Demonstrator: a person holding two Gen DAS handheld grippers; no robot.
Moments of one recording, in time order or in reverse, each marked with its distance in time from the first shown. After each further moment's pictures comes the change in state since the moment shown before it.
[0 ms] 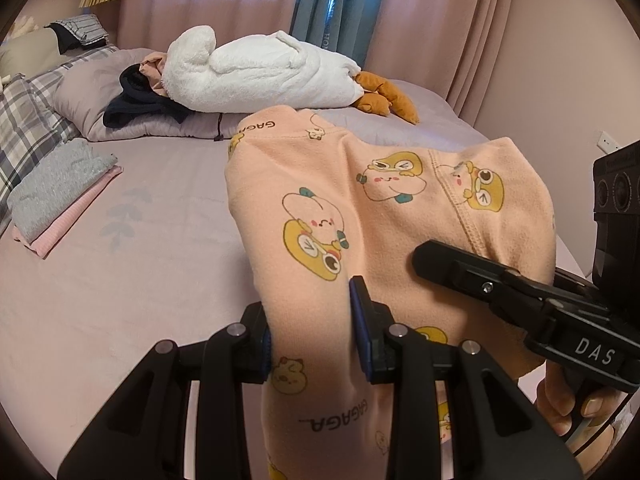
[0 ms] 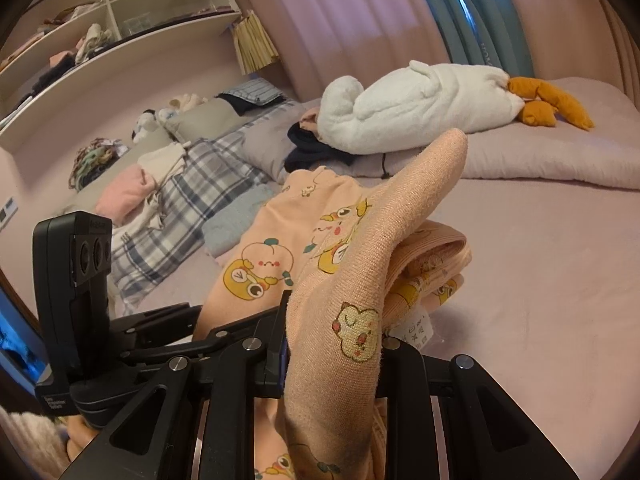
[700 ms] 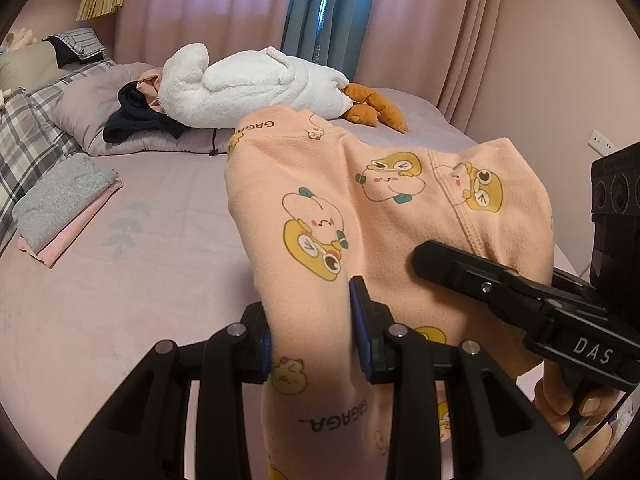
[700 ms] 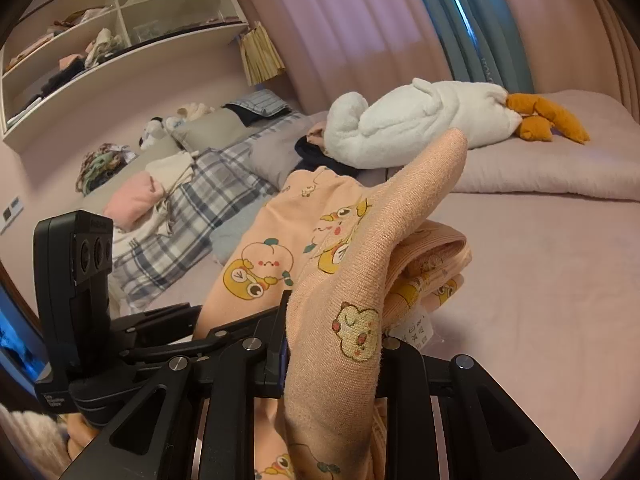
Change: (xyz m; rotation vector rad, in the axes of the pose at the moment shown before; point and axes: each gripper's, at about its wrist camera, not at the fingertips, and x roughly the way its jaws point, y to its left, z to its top) left arm -0.028 -0.019 0.000 0.025 -0.038 -0.009; right arm -0.029 0.006 0.003 -0.020 -0.039 0.010
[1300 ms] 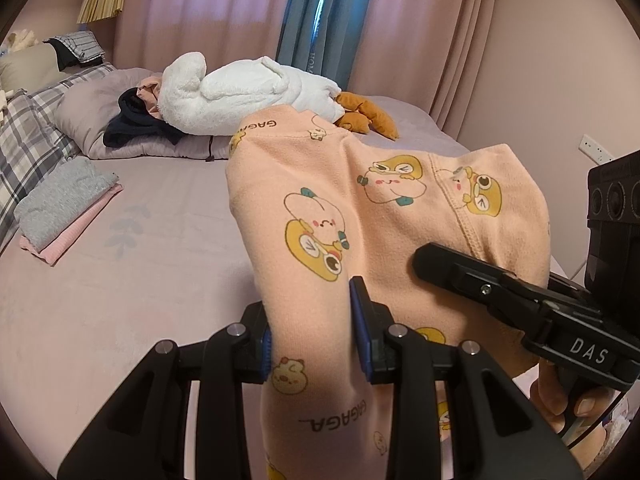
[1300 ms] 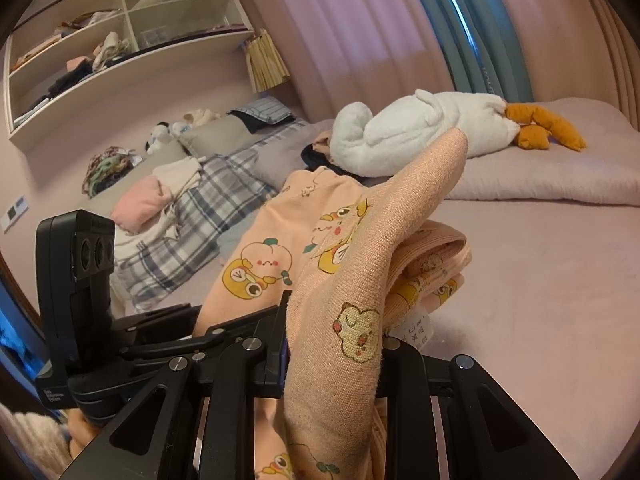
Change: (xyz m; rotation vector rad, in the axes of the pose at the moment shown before) left arm -0.016 -0.008 -0.003 -0.005 -0.025 -0.015; right arm -0.019 0.002 -0.001 -0.014 -0.022 0.011
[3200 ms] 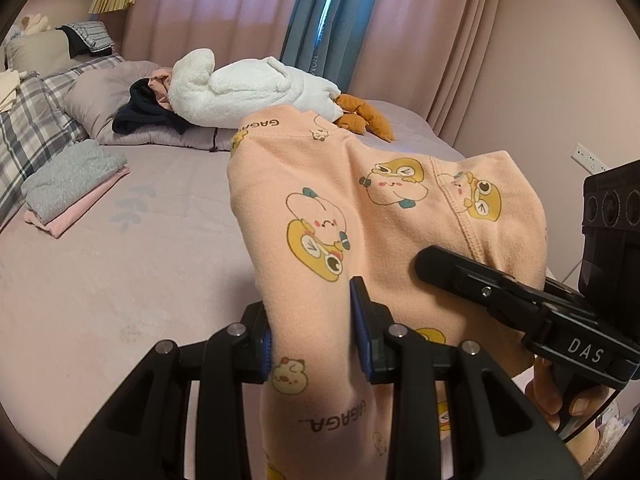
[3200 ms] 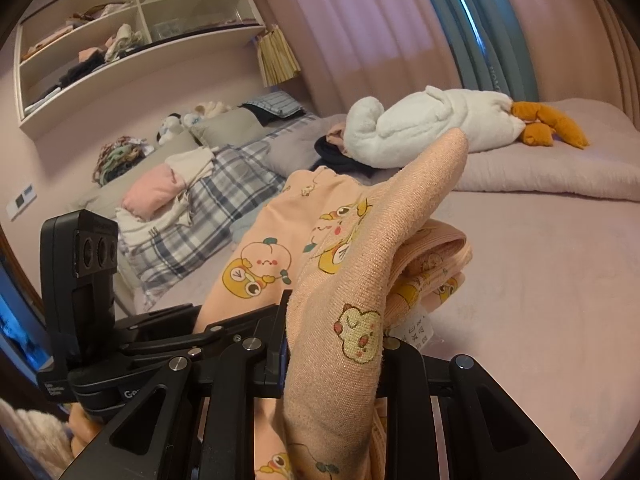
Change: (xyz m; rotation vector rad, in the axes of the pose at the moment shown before) left arm -0.024 0.003 -0.020 -0.043 -0.016 -0.018; right arm -0.019 0.005 -0.016 -0.023 0.016 0.034
